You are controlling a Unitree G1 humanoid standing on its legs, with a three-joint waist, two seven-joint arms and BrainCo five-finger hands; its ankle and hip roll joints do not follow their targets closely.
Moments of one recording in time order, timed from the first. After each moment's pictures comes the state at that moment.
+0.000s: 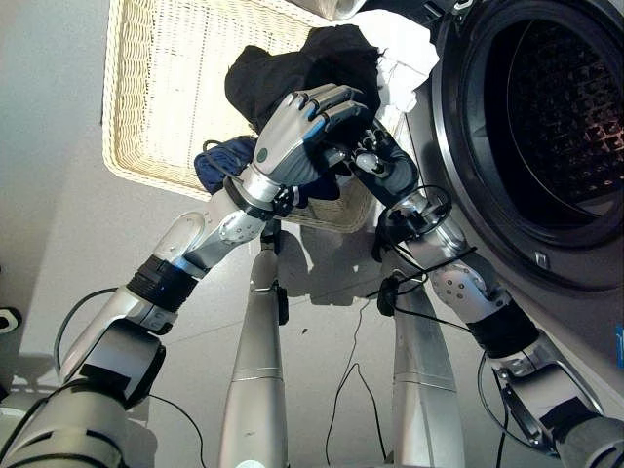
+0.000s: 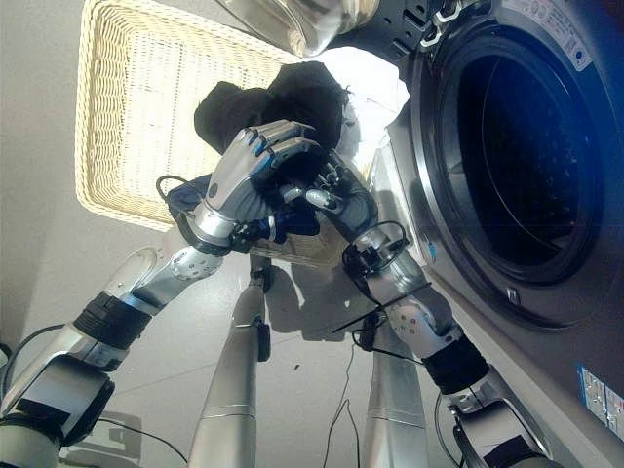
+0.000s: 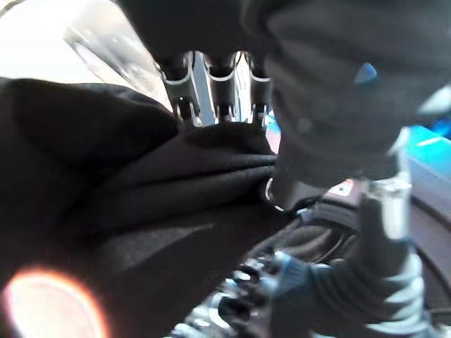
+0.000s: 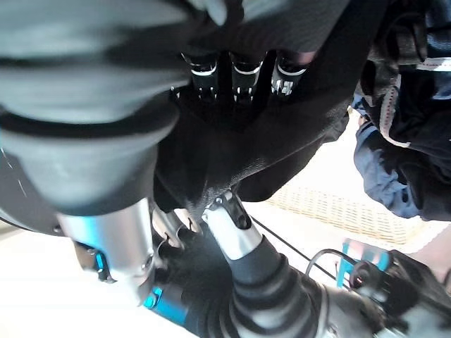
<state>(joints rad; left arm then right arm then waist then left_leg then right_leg) -0.89 0.60 -0.45 0.17 0.61 -0.54 0.49 -0.67 -0.40 0.36 -0.04 0.99 -0.07 0.06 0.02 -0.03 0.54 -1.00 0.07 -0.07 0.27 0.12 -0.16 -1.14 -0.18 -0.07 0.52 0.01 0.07</state>
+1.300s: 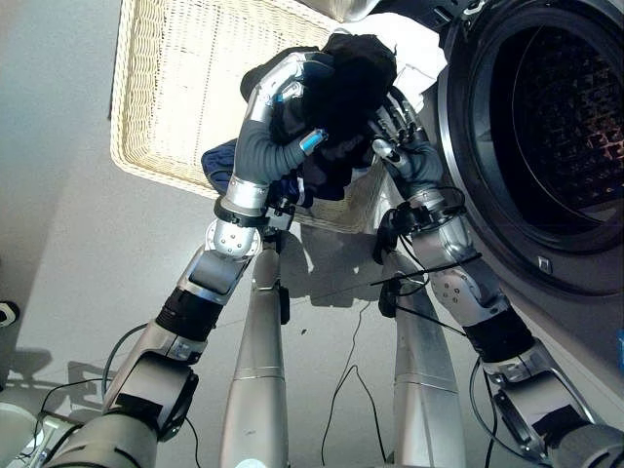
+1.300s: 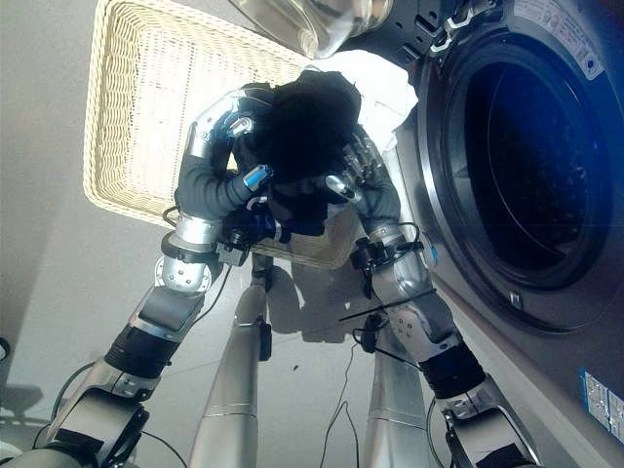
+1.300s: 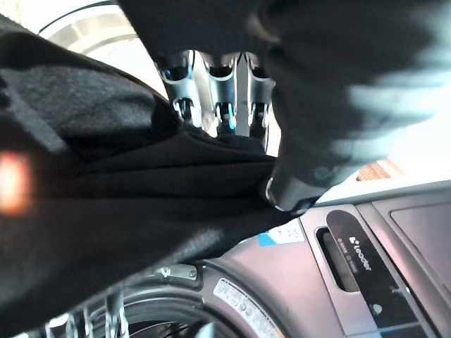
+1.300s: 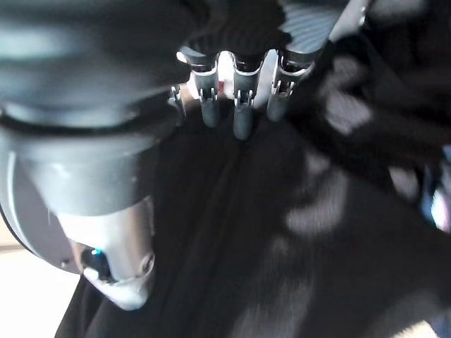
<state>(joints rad) -0.72 0.39 -0.28 0.05 -0.04 -0.64 0.22 -0.61 -0.36 0.25 -0.04 0.63 -0.16 -0.24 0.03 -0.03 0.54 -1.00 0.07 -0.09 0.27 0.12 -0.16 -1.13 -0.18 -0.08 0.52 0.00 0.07</state>
